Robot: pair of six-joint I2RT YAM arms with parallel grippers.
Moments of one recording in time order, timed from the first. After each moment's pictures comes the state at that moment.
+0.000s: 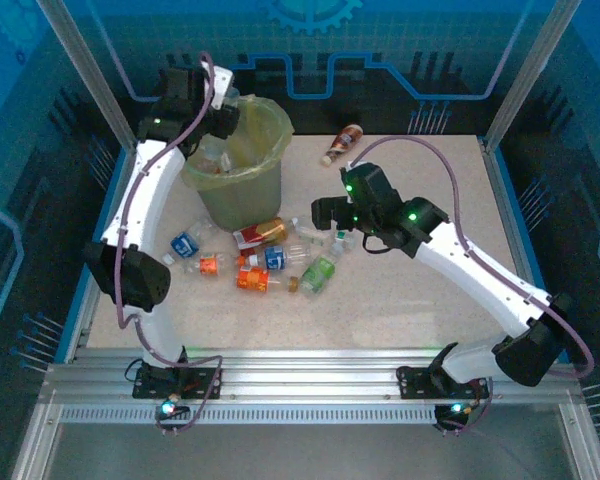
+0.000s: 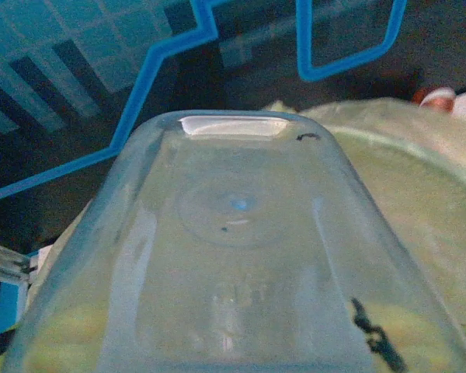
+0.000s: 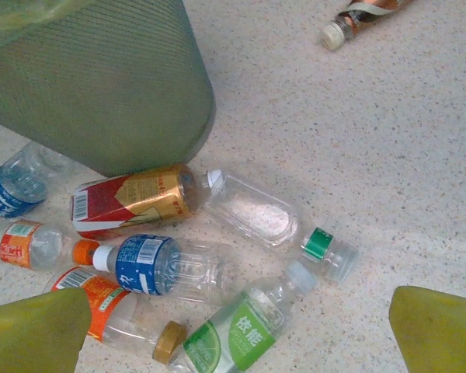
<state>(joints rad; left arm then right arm) -0.14 1.86 2.09 -0.79 -0.04 0.21 0.72 1.39 1.40 -0.78 0.22 0.49</state>
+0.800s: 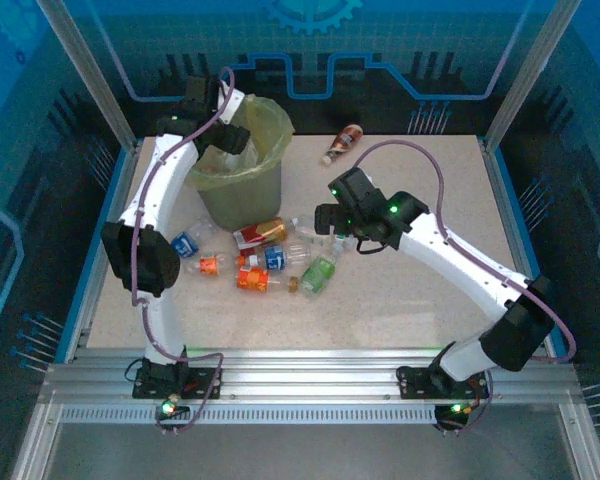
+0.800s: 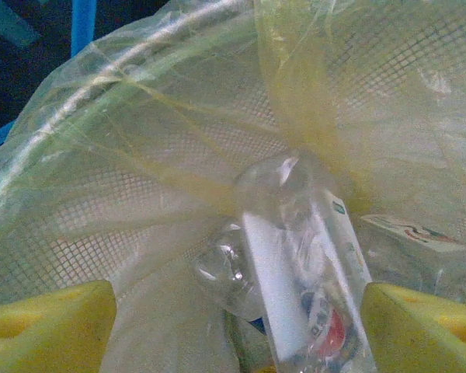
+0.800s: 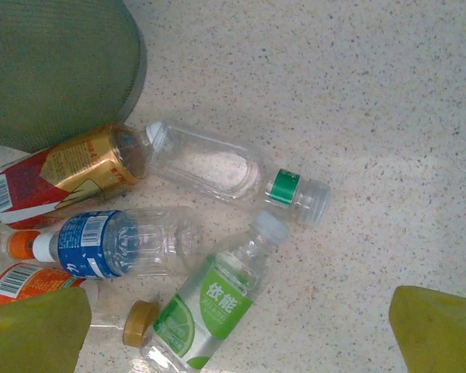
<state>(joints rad) -0.13 1.99 2.13 -0.87 -0.08 0.29 0.72 1.48 1.42 -0.92 0.26 0.66</state>
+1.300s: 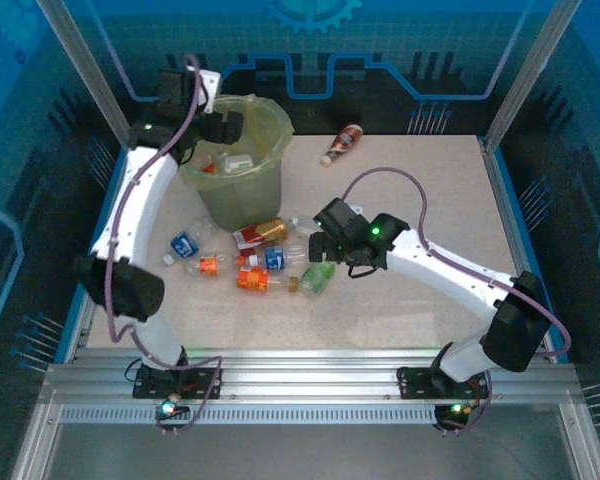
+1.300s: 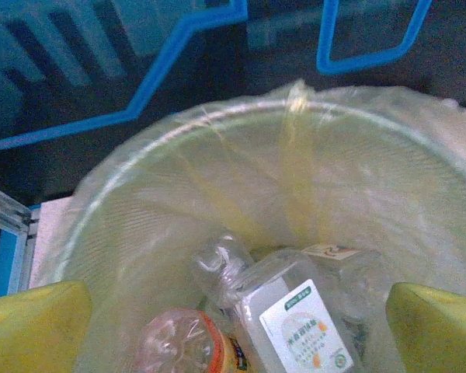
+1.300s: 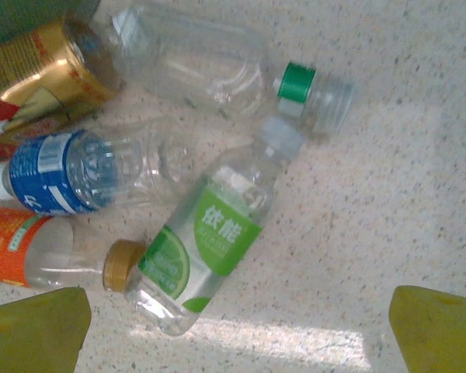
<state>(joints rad) -0.14 1.72 2.00 -0.82 -0.08 0.04 0.83 1.48 1.26 -0.90 0.26 0.82</state>
